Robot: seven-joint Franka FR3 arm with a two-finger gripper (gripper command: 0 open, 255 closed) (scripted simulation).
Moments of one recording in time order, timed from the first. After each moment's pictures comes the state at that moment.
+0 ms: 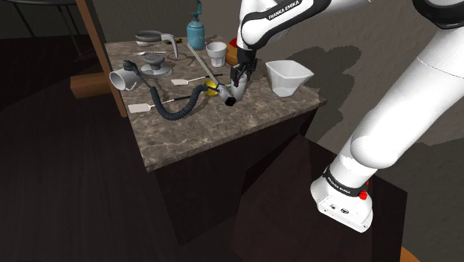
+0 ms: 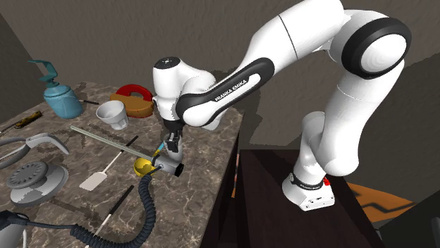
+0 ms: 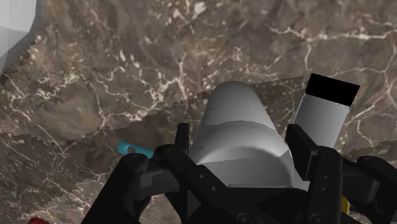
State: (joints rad) arm -0.04 -0.08 -0.05 -2.24 -0.10 2.26 0.03
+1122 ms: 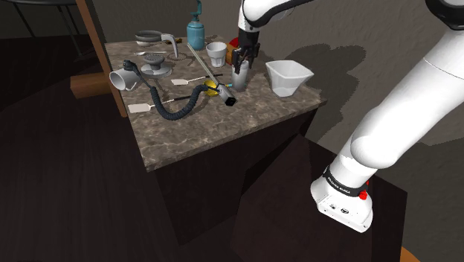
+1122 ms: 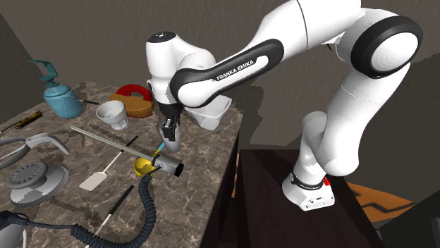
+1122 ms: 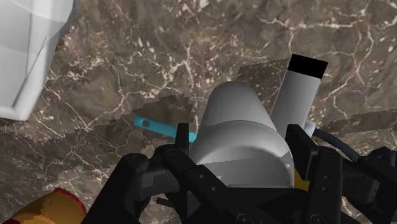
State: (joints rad) arm -0.04 -0.13 -0.05 -2.13 -0.09 2.10 0.02
